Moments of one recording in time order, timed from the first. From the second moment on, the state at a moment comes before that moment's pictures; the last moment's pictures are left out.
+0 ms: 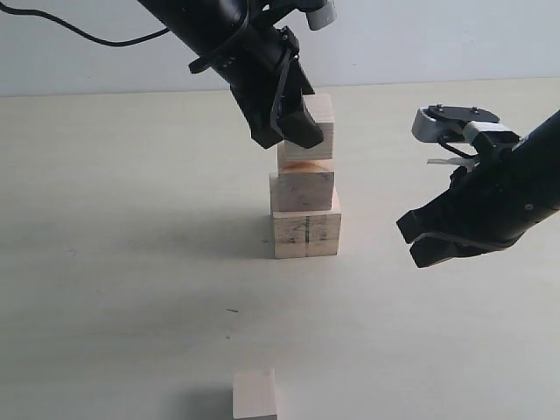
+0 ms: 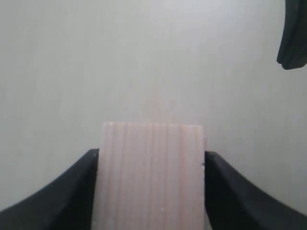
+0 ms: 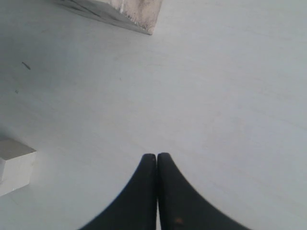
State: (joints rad) left arm -0.60 2.00 -1.72 -0.57 0.94 1.25; right arm 0.12 1.52 -0.78 0.55 0.75 -0.49
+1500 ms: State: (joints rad) left arm -0.60 2.00 -1.72 -0.56 0.94 1.25; right arm 0.12 1.52 -0.78 0.55 0.75 -0.49
